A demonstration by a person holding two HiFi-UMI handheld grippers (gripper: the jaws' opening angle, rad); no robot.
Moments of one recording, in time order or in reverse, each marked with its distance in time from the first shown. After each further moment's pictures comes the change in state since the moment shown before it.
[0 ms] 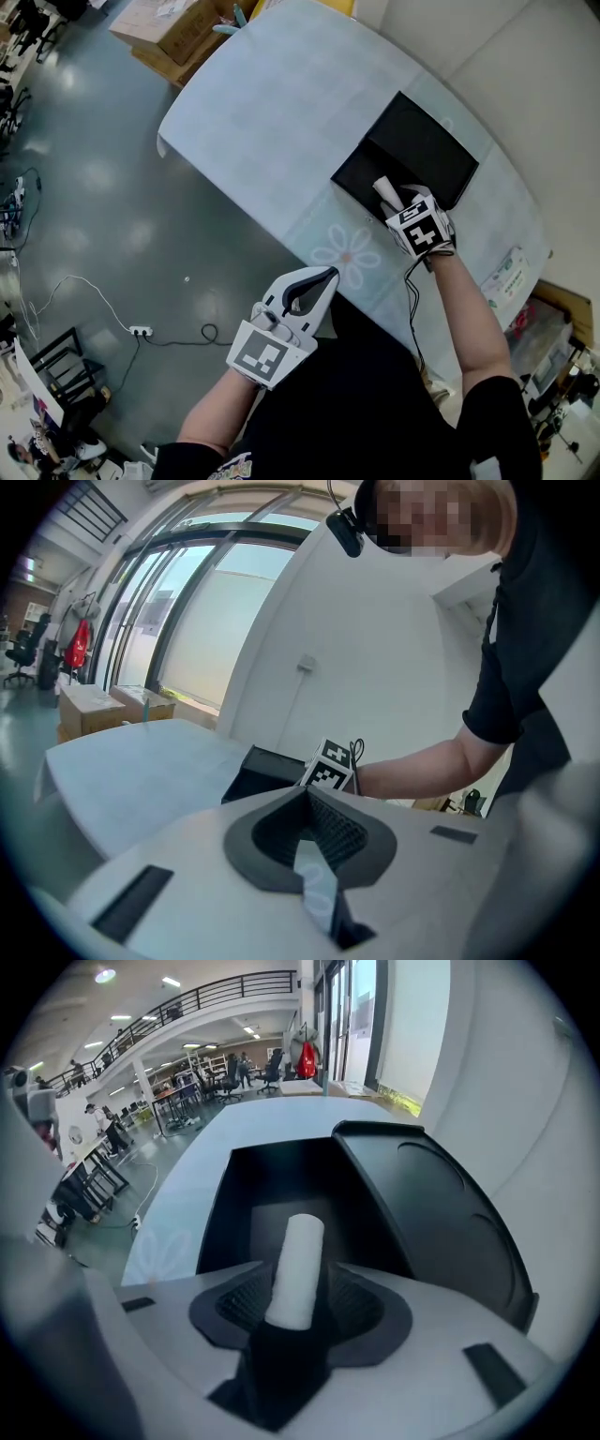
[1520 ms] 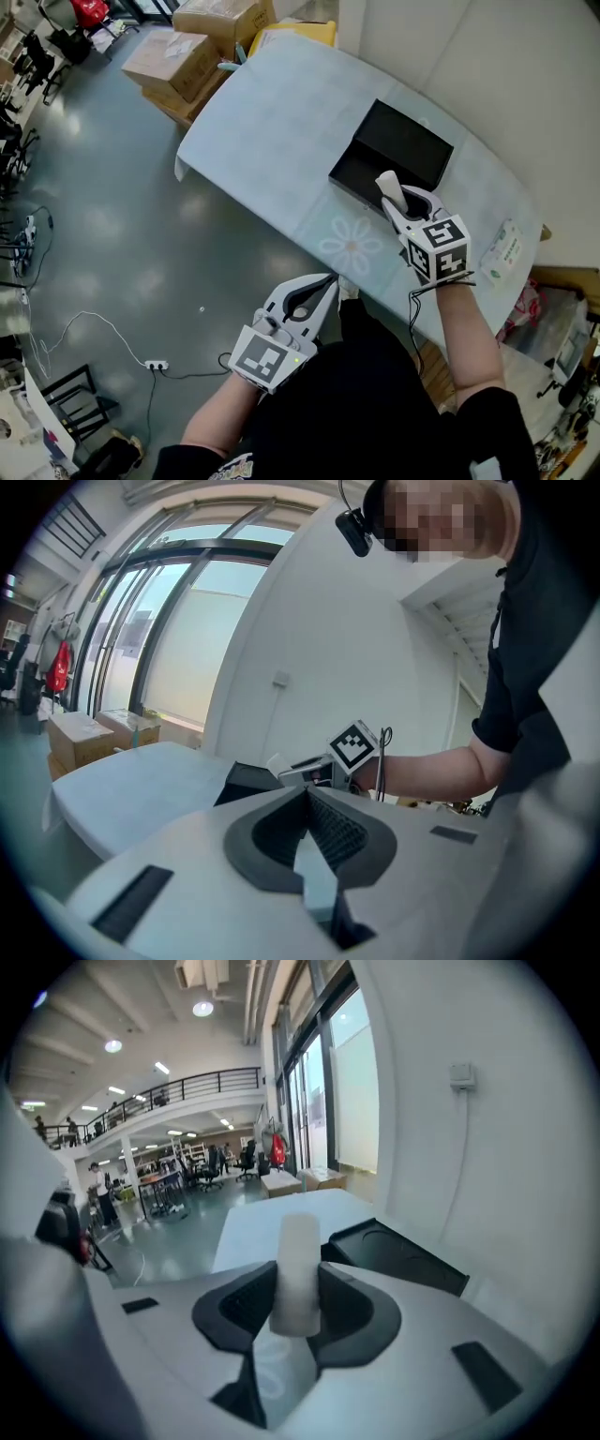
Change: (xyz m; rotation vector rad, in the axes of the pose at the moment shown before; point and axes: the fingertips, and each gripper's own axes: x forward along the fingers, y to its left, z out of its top) left arm -0.079 -0.054 0.012 0.114 -0.046 -0.078; right arm -0.161 0.057 0.050 0.224 -0.501 -0.087
